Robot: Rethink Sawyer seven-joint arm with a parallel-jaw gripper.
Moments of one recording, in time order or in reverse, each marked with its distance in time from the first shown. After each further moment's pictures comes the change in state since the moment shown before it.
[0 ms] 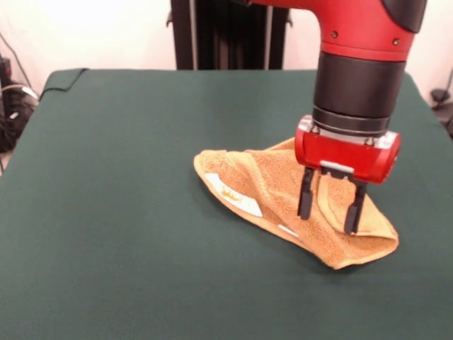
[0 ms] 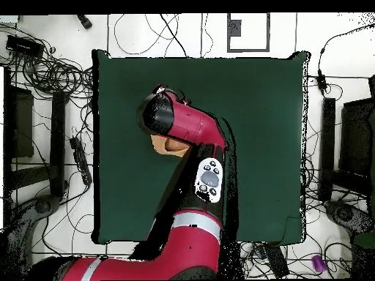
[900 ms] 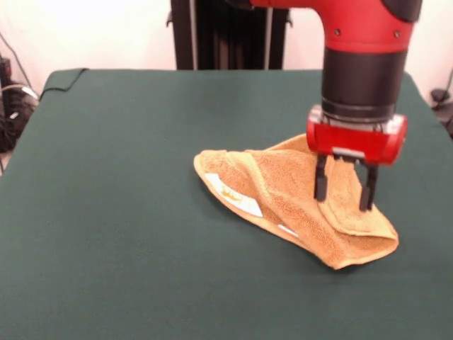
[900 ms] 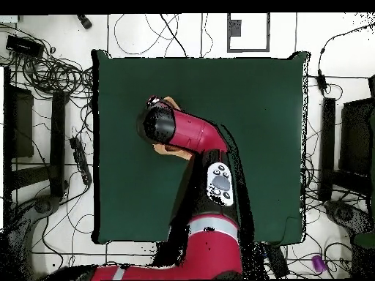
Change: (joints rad) arm -0.092 -0.110 0.159 0.147 -0.129 0.015 0.000
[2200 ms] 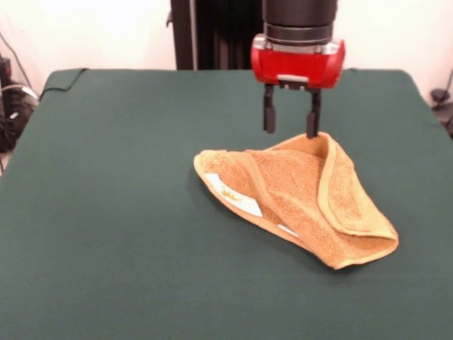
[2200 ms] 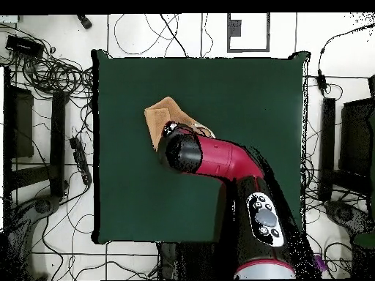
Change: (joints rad) arm -0.180 -0.222 0.135 0.242 -0.256 0.021 0.000
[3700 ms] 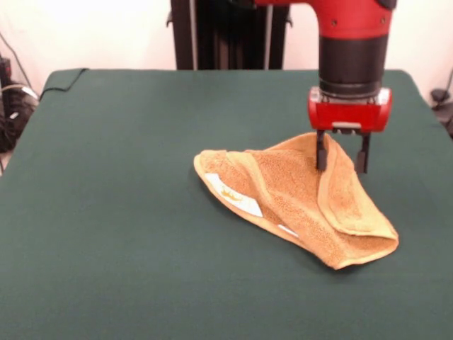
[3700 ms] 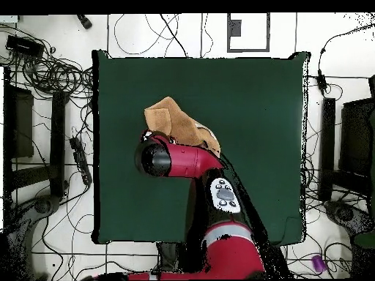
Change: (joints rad) arm 0.090 0.171 0.028 -0.010 0.001 -0.183 0.000
